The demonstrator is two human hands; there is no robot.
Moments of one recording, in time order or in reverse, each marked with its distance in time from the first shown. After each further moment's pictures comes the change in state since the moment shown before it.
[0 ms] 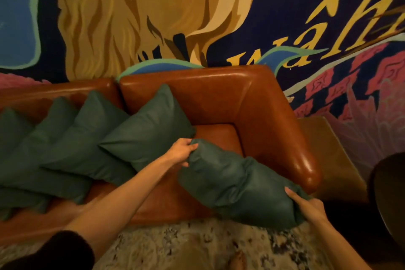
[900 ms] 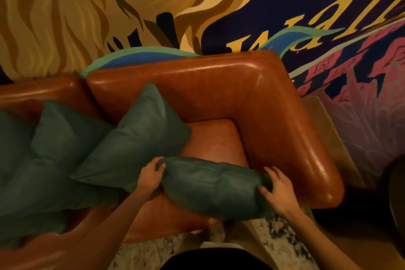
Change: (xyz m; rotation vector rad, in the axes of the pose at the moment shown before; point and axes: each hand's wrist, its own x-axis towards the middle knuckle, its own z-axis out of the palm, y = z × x) left_hand 0.149 -0.121 -0.092 0.264 0.204 -0.053; right_hand 0.074 -0.081 0.149 -0.983 -0.069 -0.475
